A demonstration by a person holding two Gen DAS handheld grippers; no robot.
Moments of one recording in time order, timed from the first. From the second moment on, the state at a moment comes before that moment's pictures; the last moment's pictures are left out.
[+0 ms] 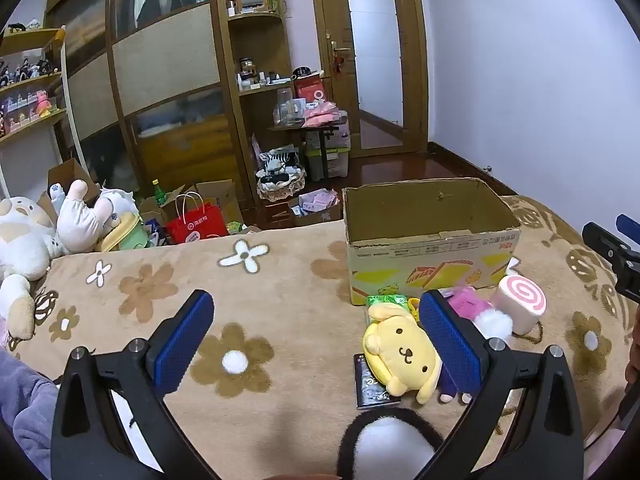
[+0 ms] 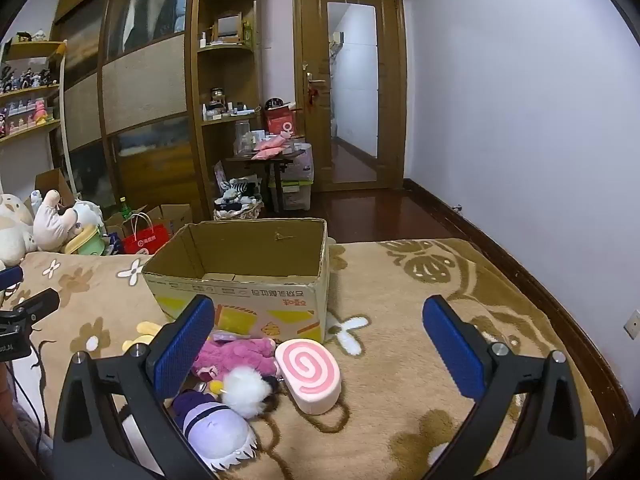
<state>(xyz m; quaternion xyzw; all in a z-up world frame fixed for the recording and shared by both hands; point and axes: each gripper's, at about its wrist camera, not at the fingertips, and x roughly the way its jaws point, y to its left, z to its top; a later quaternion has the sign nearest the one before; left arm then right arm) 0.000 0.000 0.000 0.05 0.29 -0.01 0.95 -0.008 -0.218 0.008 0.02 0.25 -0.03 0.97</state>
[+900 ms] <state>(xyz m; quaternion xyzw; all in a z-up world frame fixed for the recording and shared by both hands) 0.000 0.005 -0.001 0.05 0.29 -0.01 0.96 -0.009 -0.218 0.009 0.02 0.25 -0.04 0.97</state>
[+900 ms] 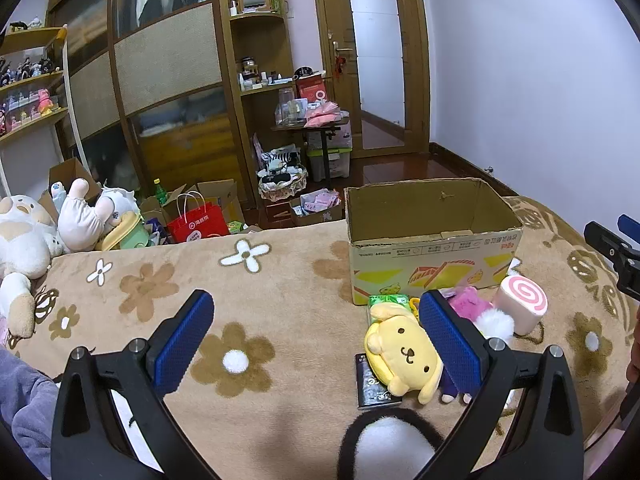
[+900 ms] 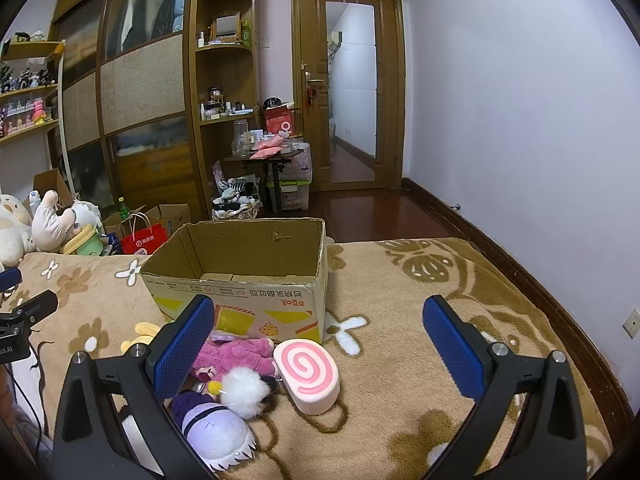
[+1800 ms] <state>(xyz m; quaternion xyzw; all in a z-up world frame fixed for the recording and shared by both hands) -0.003 0.003 0.000 0.06 0.28 -0.01 0.96 -0.009 -0.218 0.009 0.02 0.25 -0.04 0.97</state>
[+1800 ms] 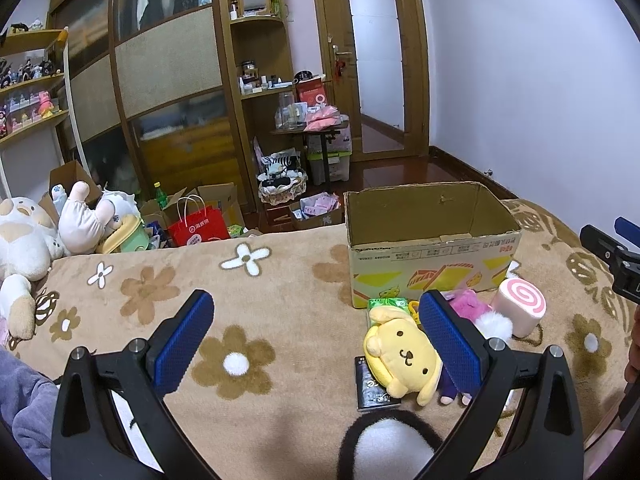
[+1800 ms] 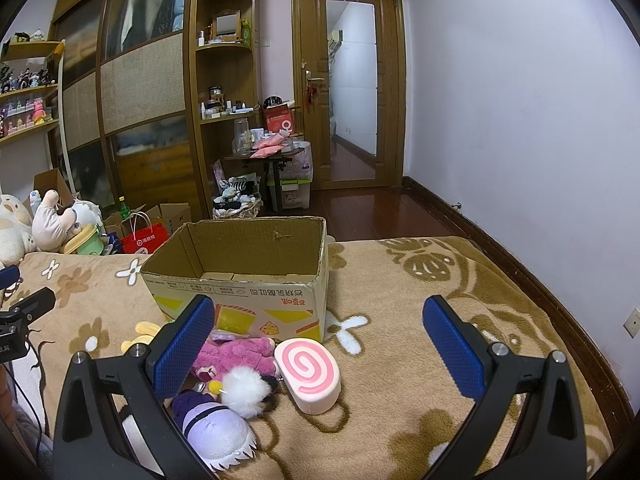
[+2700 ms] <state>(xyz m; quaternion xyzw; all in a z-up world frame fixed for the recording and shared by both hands) -0.004 0.003 -0.001 0.06 0.28 -0.01 0.96 -0.009 -0.218 0.009 0.02 0.25 -0.04 0.97</state>
